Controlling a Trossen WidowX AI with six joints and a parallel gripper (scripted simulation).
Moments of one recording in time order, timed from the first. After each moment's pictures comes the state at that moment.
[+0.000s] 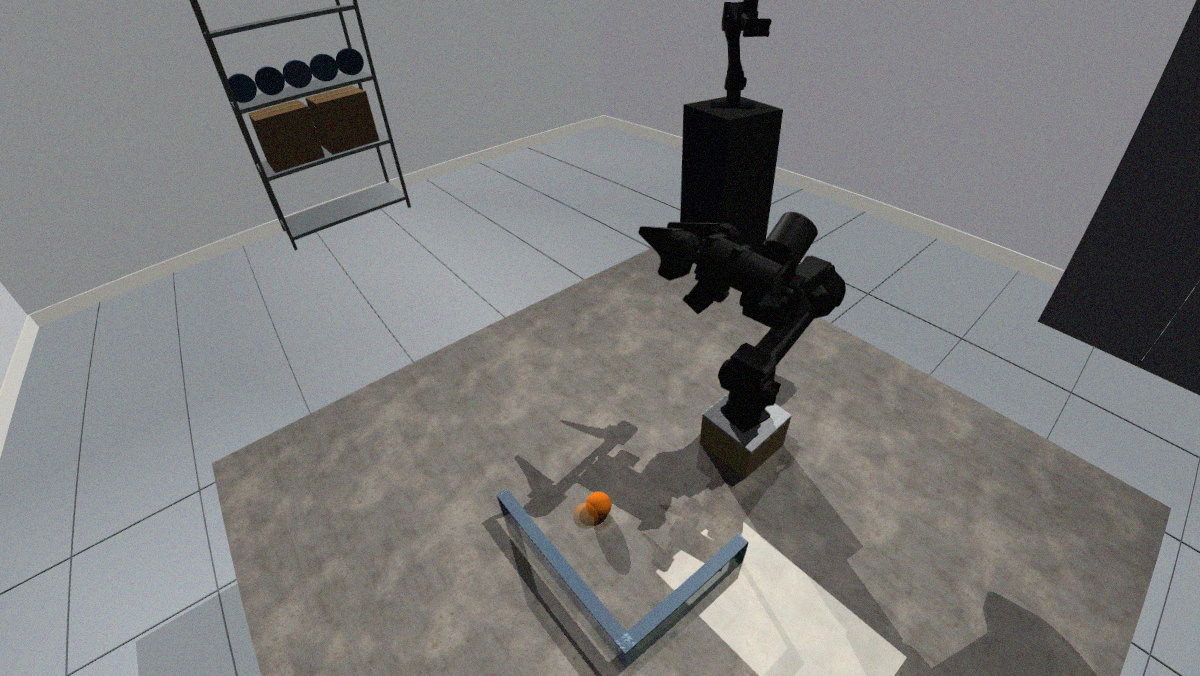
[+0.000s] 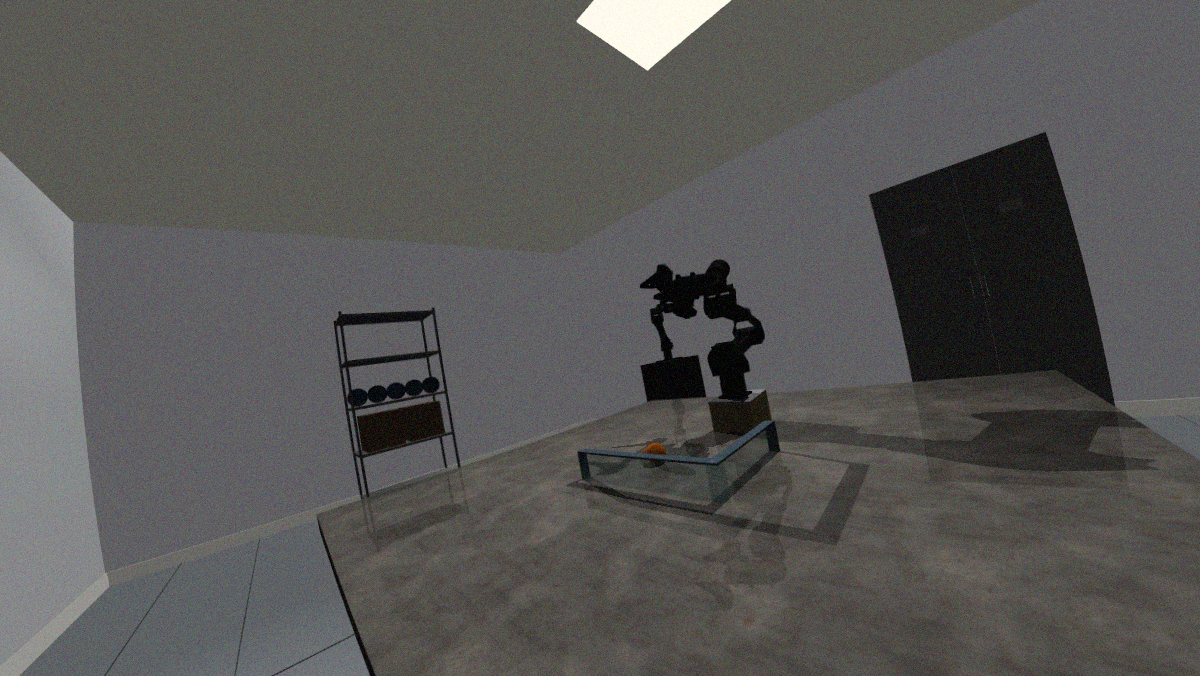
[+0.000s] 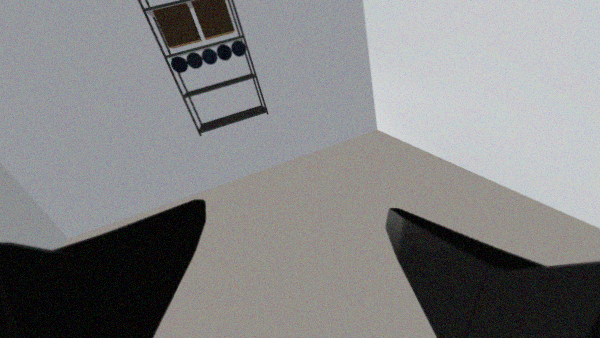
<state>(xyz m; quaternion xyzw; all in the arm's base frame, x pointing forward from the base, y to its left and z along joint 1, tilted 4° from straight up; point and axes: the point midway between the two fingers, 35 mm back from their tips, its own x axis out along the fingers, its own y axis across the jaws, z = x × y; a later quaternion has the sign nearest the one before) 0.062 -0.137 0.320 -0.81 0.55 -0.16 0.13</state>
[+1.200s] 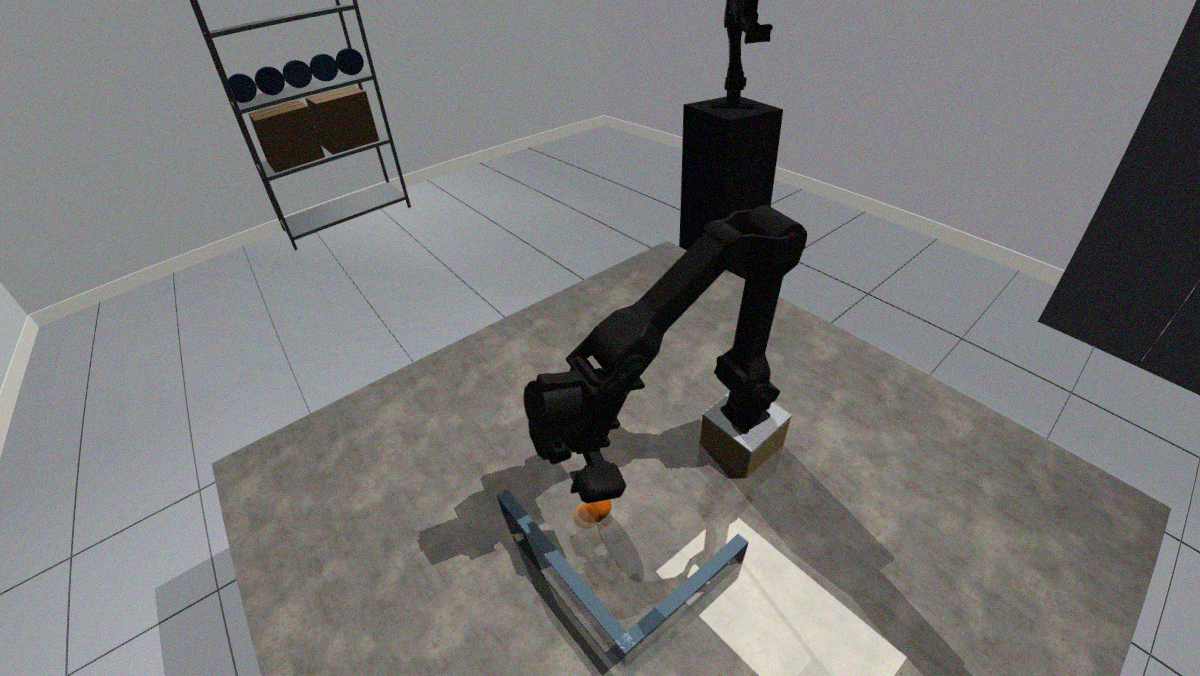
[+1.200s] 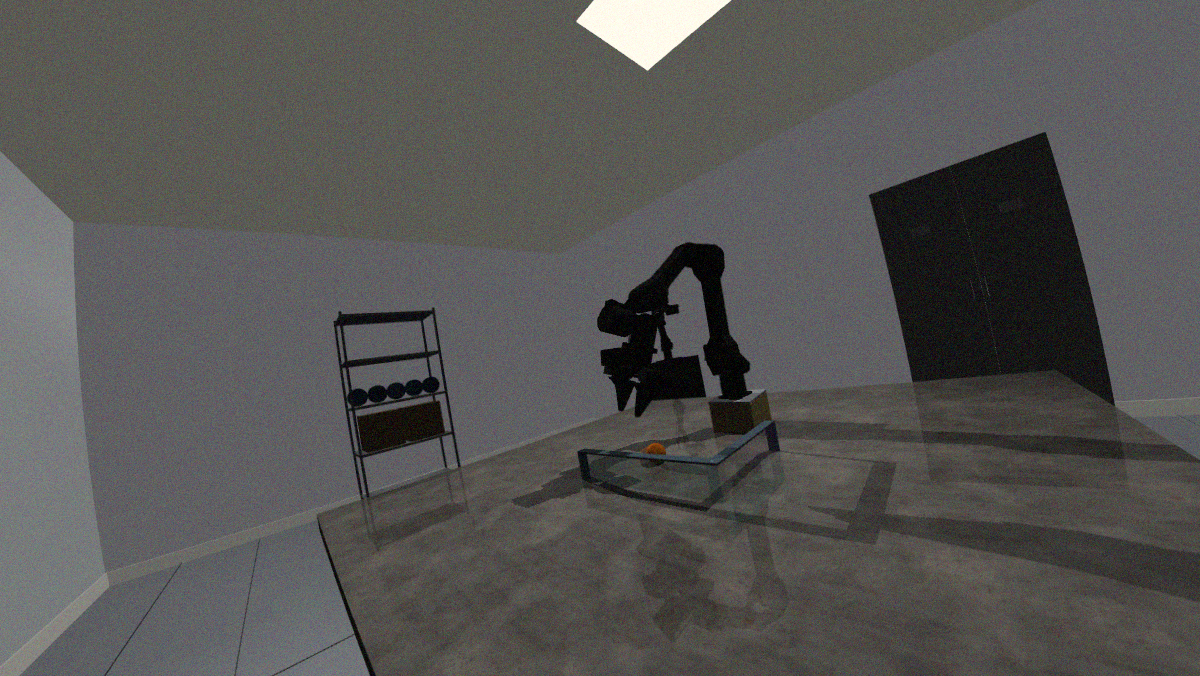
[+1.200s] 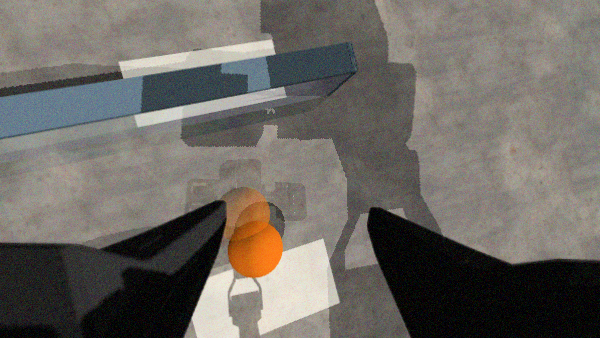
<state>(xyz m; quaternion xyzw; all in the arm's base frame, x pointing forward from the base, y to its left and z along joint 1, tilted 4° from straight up) 0.324 -0.025 0.095 0.01 0.54 -0.09 0.84</state>
